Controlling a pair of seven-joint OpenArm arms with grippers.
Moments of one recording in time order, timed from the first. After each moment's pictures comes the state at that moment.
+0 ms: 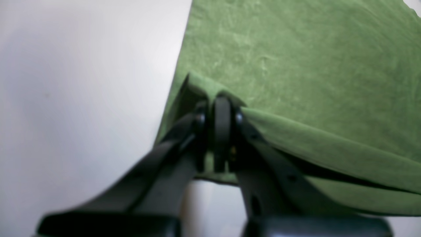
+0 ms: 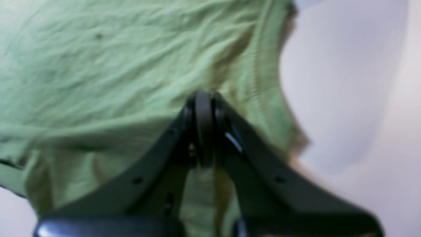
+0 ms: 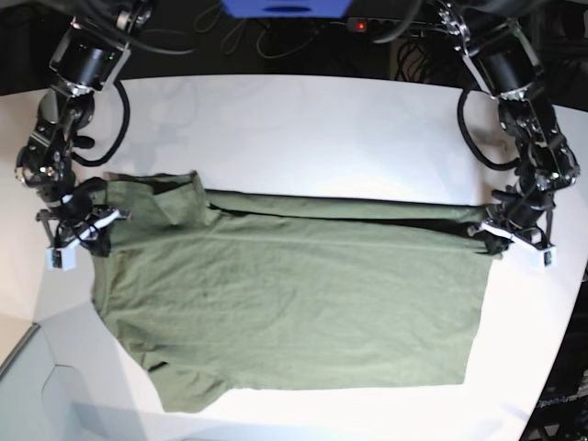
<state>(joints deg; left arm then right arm) -7.8 -10.3 -32.0 75.7 -18.8 -24.8 39.6 6.5 7.8 32.0 77.5 7.0 34.9 -31.0</state>
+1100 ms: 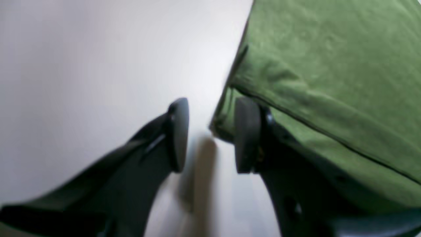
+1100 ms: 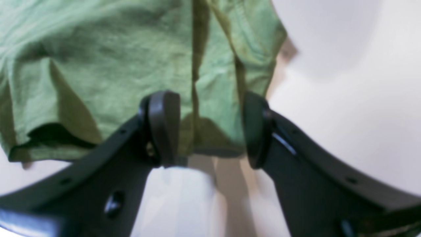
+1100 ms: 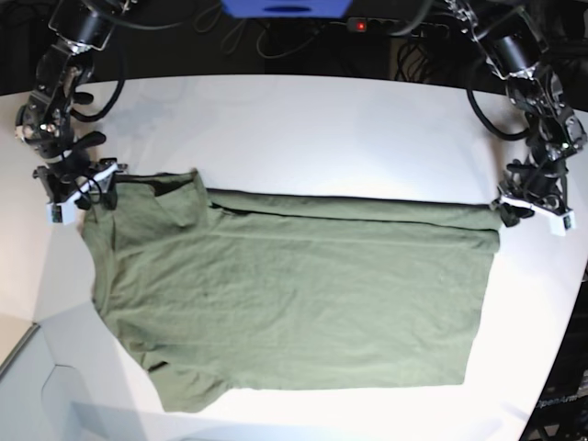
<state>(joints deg) -3.4 -11.9 -38.0 71.2 -19.2 -25.0 33.7 -4.2 8.0 32.9 82.2 7.2 34.7 -30.8</state>
